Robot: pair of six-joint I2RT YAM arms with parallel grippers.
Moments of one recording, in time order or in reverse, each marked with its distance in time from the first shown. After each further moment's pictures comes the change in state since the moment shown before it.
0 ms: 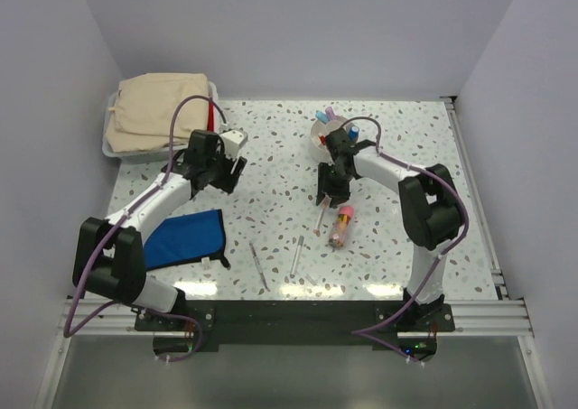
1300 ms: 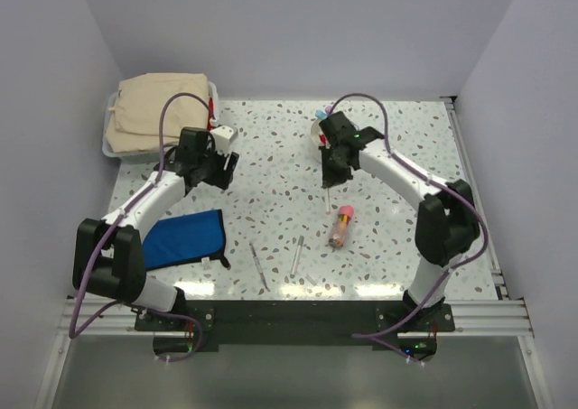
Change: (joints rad) left arm 0.067 -0.008 0.003 0.001 0.048 -0.028; right arm 0.072 -0.121 0.131 -0.152 0.202 -0.077
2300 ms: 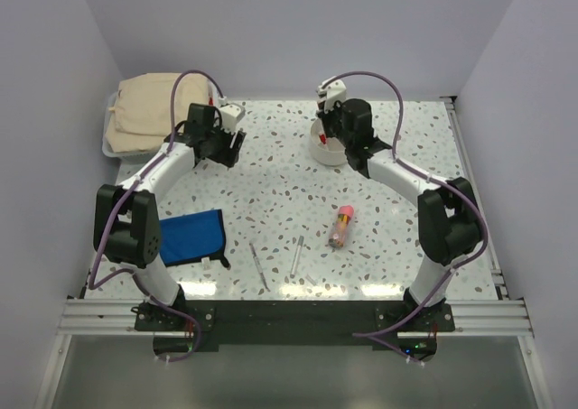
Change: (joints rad) left arm 0.016 0.256 0.292 -0.045 0.032 0.037; right arm -0.085 -0.037 -0.212 1.141 -0.006 -0.644
